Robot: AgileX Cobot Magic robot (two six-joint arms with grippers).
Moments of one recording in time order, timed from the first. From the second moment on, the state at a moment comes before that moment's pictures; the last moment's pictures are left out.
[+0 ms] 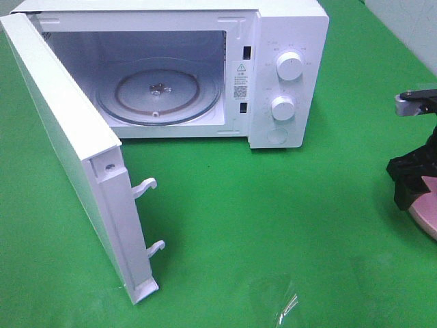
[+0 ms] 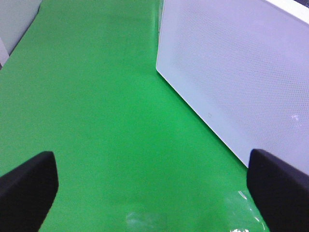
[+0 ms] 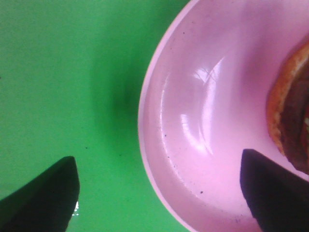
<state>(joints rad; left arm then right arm) 0.09 0.02 -0.52 -0.13 1.07 0.04 0.01 1.71 -0.93 -0.16 0.71 0.06</state>
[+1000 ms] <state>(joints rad) 0.09 0.02 -0.52 -0.13 1.07 0.04 0.01 1.89 -0.93 -0.14 0.56 0.06</state>
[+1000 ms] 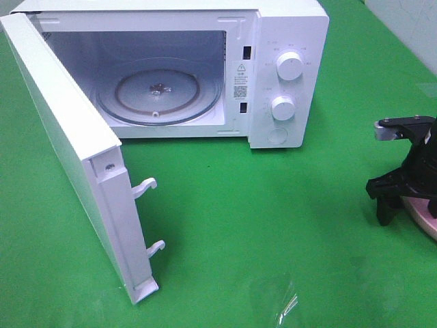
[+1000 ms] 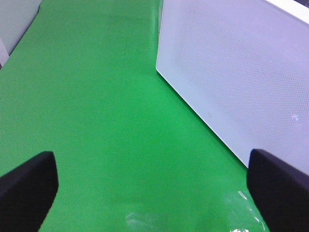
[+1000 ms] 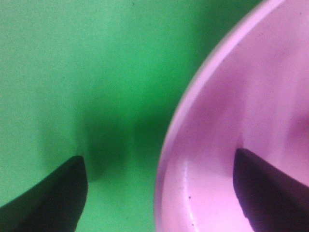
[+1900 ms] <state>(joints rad) 0.09 0.02 -0.52 -0.13 1.07 0.04 0.02 1.91 -0.94 -0.20 0.57 0.09</state>
